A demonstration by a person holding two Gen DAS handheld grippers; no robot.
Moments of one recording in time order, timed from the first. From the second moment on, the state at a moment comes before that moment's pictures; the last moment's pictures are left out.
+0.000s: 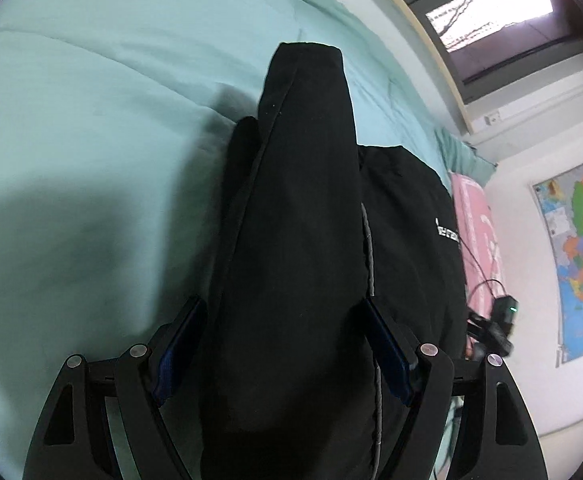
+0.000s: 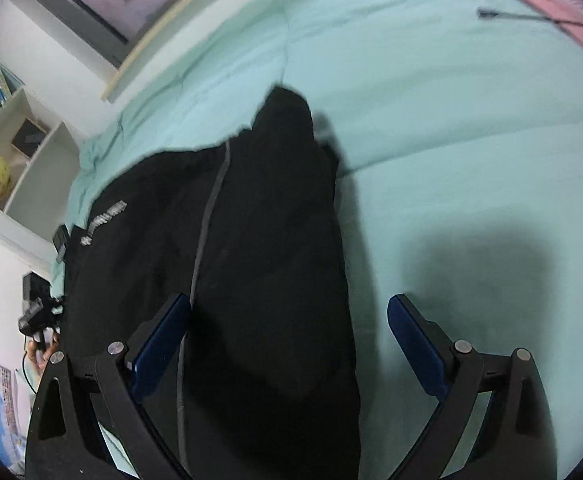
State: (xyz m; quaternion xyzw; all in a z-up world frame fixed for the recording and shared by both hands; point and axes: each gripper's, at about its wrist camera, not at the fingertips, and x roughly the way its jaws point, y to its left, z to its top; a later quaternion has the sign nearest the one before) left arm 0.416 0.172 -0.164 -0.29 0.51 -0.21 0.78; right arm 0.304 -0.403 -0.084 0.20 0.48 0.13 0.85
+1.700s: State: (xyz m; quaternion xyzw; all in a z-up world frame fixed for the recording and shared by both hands) left arm 0.204 0.134 -0.121 -0.26 0.48 -0.20 0.82; right arm 0.171 -0.318 -0.042 0.13 0.49 0.14 0.85
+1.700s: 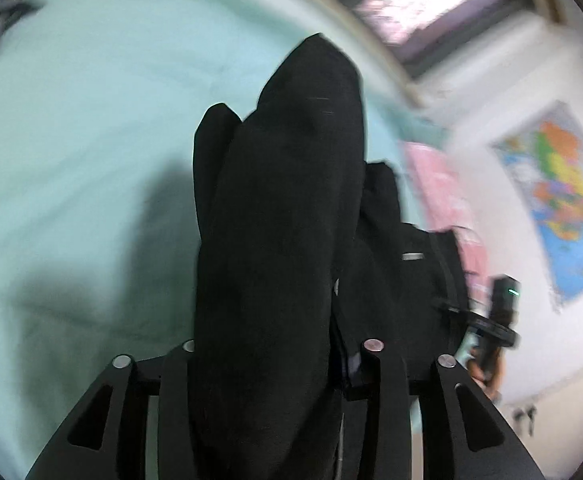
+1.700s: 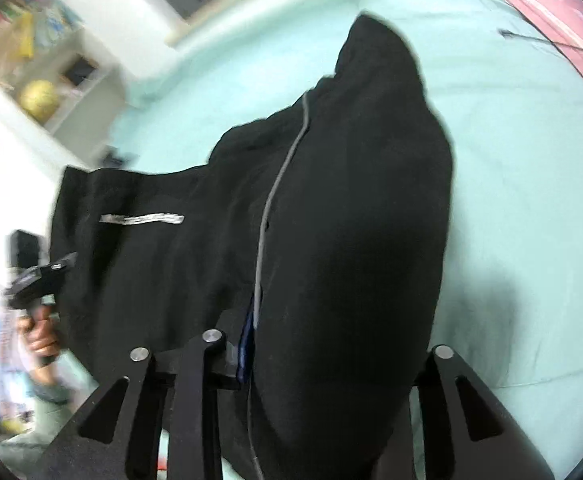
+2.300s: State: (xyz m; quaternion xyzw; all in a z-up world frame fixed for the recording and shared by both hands) left arm 0.171 0.085 -0.034 -0.20 0.40 -0.16 0.88; right arm 0.154 -0.279 0.021 0.05 0.40 0.07 0.91
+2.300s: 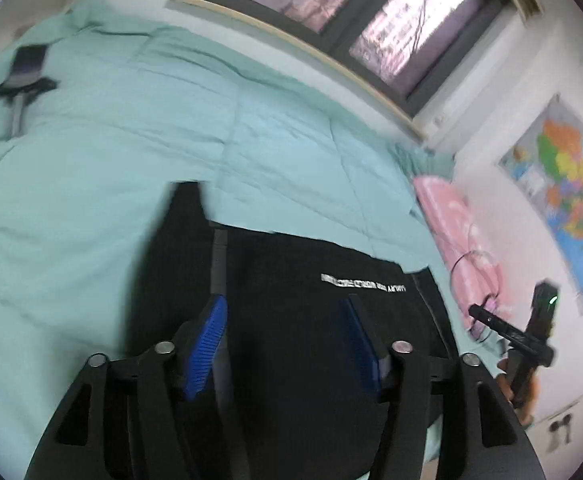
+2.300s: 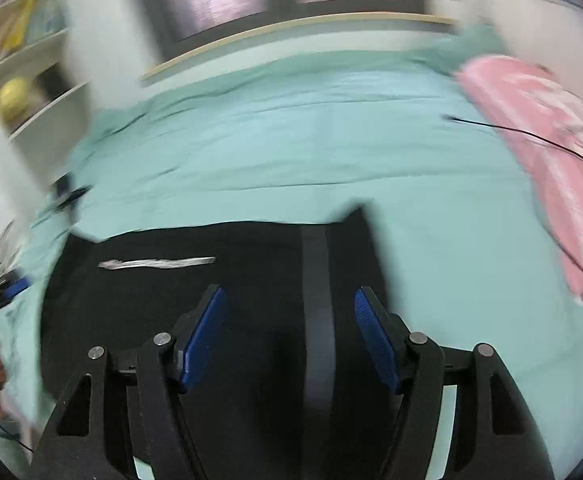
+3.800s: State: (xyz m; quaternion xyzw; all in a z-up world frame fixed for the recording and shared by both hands) left arm 0.010 -0.017 -0.021 0.01 0.33 -0.01 0.94; right arm 0.027 -0.181 -0.050 0.04 0.38 -0.01 0.92
